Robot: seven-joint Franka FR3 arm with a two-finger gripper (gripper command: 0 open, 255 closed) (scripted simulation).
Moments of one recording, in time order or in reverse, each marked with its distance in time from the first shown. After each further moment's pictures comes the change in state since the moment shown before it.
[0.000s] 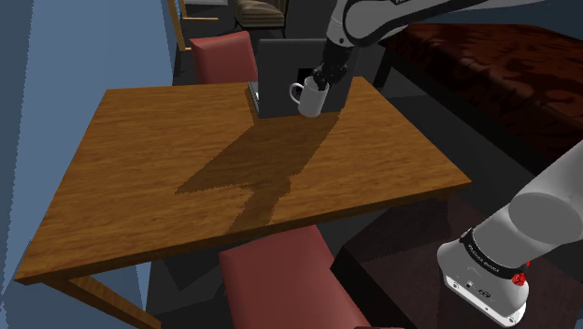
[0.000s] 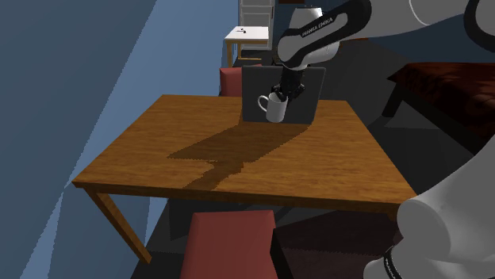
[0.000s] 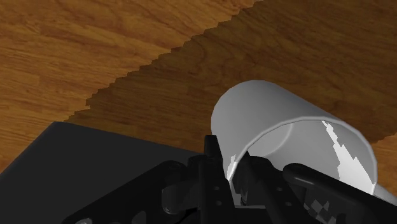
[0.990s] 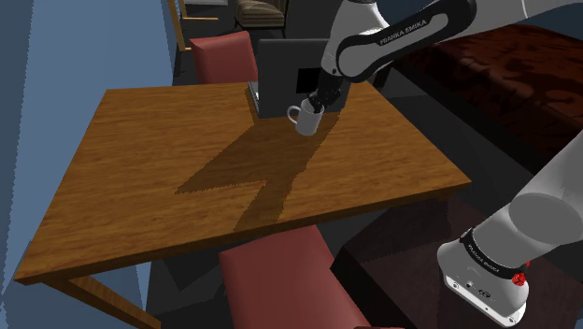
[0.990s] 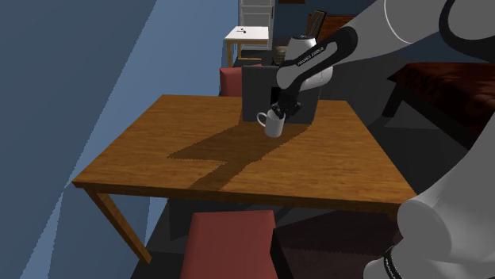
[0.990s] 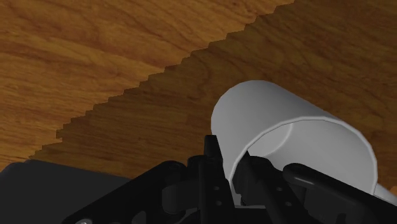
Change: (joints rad) arm 0.010 0.093 -0.007 -0.098 -0.055 0.184 0.043
